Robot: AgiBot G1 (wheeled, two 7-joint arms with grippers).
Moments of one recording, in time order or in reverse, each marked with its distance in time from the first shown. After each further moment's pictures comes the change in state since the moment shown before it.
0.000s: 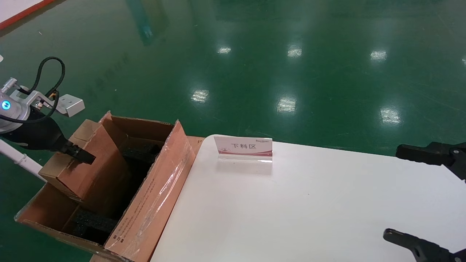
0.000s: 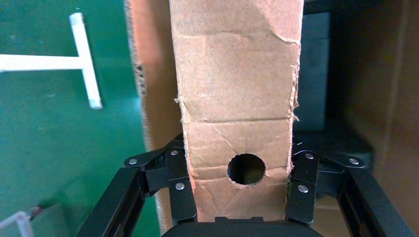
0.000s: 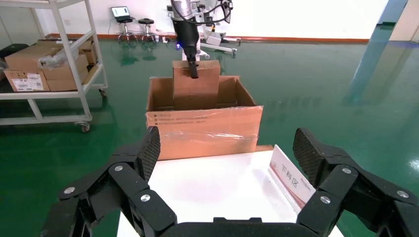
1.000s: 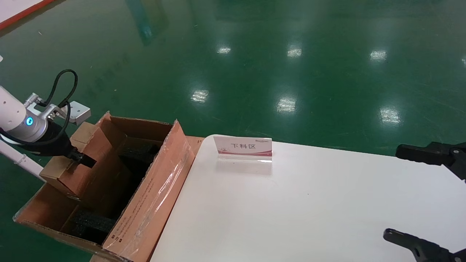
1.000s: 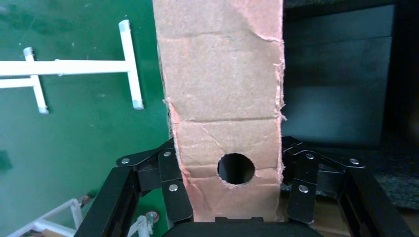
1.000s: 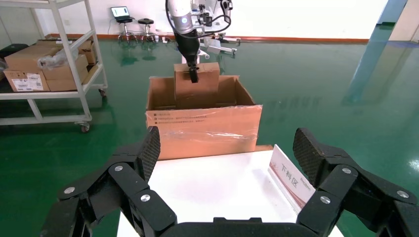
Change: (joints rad) left arm 0.050 -0.030 0.080 -0.260 0.231 -0.151 -0.294; right arm 0.000 0.001 -0.001 0.000 0.001 0.001 -0.001
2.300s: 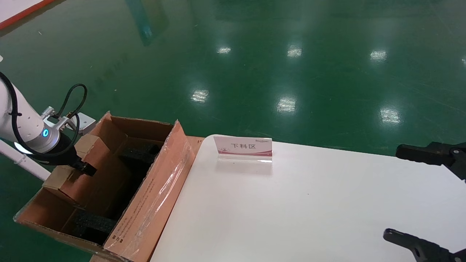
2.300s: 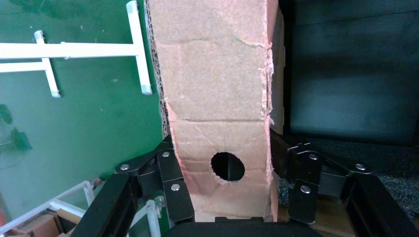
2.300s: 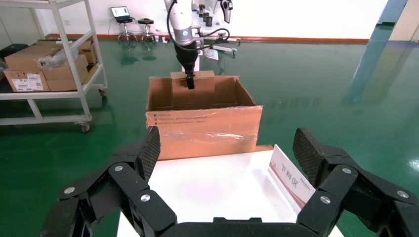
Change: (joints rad) left arm 0.092 0.050 0.032 0.022 0.041 -0.038 -0.088; right arm 0.000 0.000 -0.001 0.000 0.001 0.001 0.000
